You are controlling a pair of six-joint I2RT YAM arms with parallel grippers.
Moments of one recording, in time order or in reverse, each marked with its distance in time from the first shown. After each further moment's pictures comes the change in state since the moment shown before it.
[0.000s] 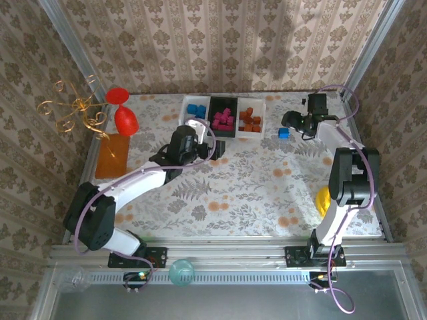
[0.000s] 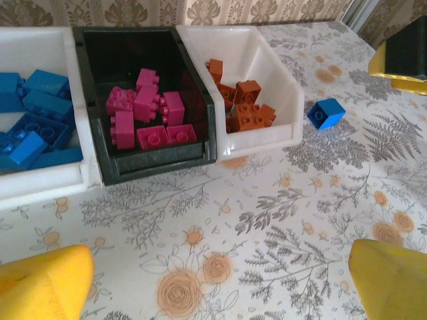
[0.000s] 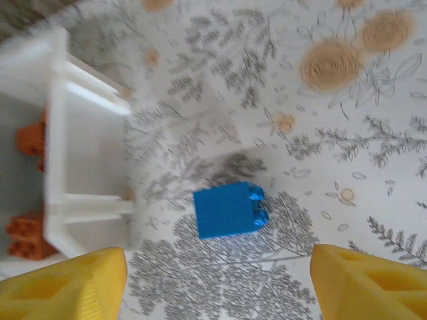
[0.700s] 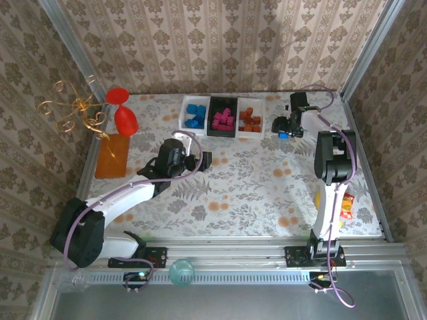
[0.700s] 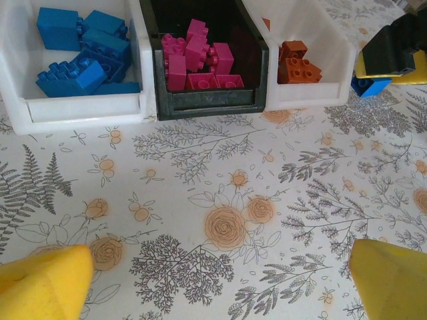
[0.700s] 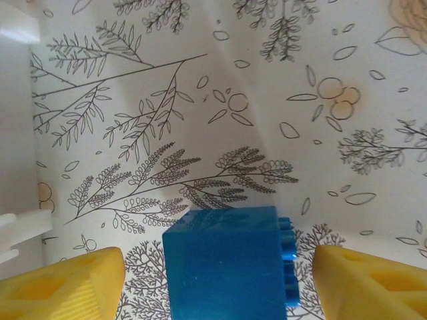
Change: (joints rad) left arm 0.055 -0.149 -0.194 -0.008 -0.019 -0.024; right arm 0.063 0.320 0.314 -0.235 0.074 -0.111
